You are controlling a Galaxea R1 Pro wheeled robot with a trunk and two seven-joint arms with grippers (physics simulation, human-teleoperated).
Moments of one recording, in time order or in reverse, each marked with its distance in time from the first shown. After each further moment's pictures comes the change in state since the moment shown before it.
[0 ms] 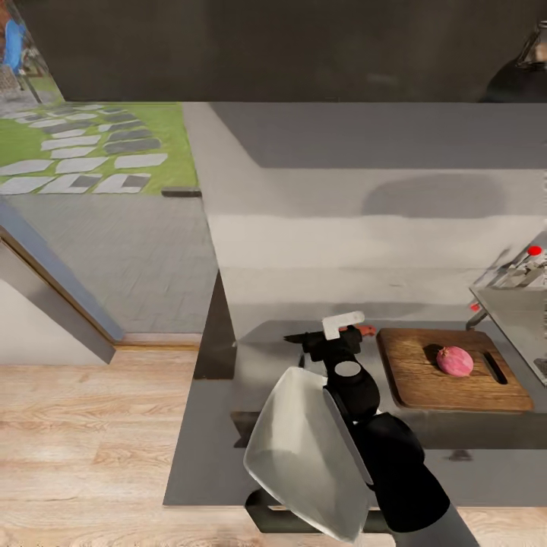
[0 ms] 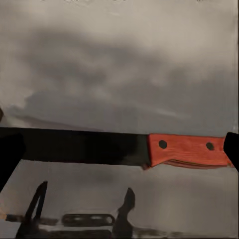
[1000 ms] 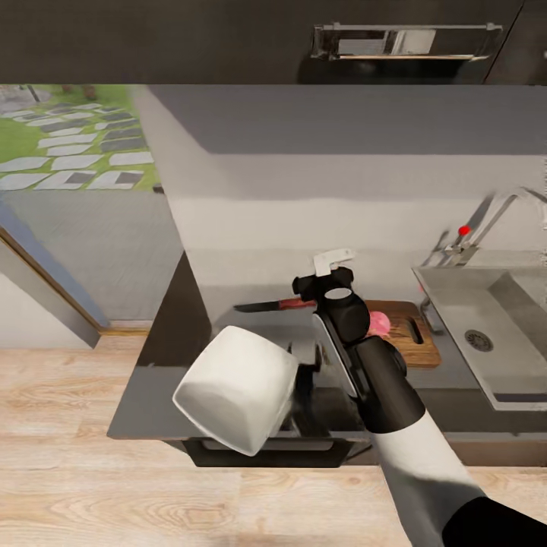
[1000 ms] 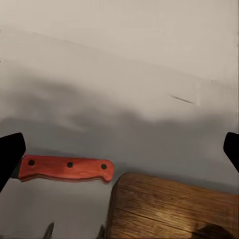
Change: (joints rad) left arm 0.000 -0.011 0.000 0.018 -0.001 0.000 0.000; right arm -0.332 0.051 0.000 0.082 -0.049 0.133 0.011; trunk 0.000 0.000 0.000
